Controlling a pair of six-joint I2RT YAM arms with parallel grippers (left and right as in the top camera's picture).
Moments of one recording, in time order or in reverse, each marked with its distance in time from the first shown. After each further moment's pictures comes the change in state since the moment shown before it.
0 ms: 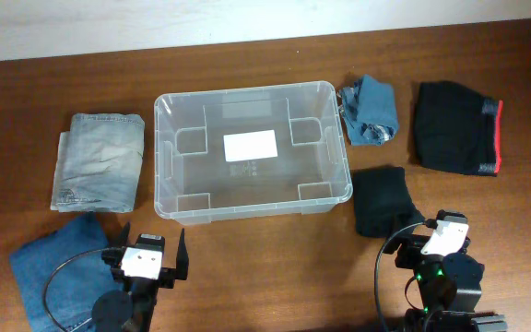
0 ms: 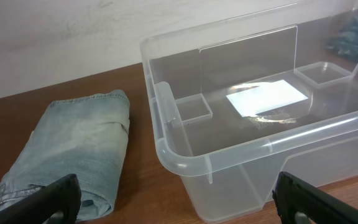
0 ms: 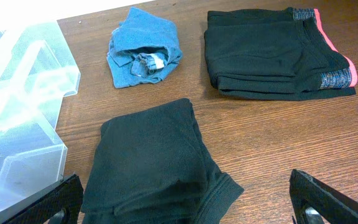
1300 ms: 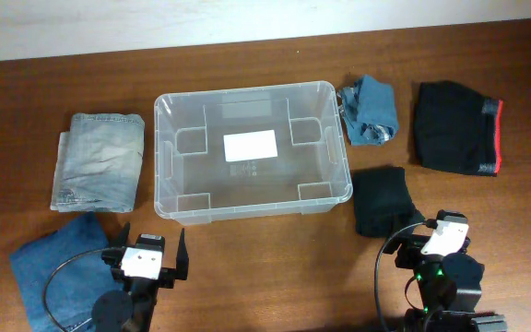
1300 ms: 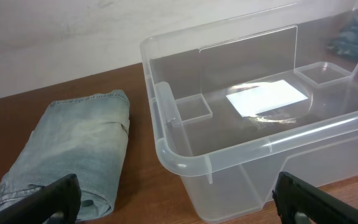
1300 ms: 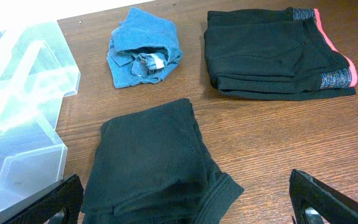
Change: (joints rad) left arm 0.000 0.000 0.000 0.001 0.000 0.000; right arm 0.000 0.000 0.000 0.000 0.000 0.000
